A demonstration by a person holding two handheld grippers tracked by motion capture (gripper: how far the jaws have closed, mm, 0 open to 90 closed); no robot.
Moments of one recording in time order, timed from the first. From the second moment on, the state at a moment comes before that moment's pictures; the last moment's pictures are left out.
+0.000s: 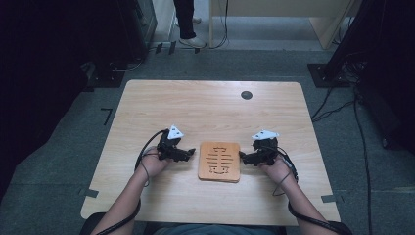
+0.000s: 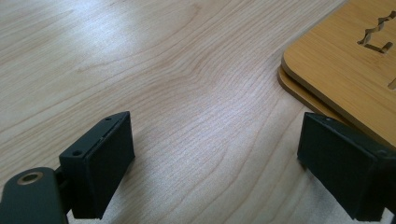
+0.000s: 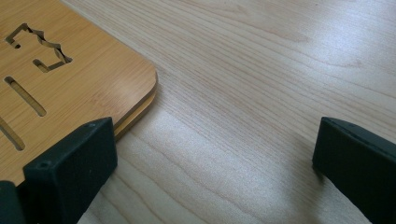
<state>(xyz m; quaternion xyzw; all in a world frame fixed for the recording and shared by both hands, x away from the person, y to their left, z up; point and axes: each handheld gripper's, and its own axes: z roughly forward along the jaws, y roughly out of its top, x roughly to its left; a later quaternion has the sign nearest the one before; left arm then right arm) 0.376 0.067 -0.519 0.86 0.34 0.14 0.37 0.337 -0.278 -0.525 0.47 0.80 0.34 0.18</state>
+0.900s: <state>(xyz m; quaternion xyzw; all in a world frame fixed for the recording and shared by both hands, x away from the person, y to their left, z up) 0.379 0.062 -0.513 0.86 0.36 0.13 0.35 0.339 -0.273 -0.520 0.49 0.79 0.31 0.18</state>
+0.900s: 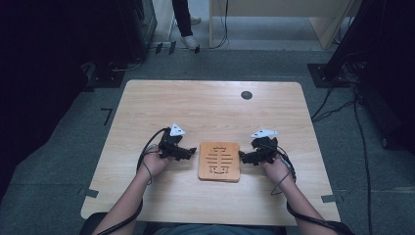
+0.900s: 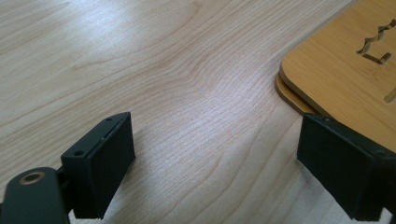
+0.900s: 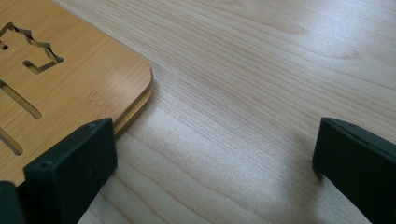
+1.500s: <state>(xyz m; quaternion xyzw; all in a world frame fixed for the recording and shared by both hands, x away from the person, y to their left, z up) 0.373 0.064 -0.497 0.86 0.35 0.08 0.37 0.336 -0.268 -0.511 0.49 0.80 0.32 0.16</state>
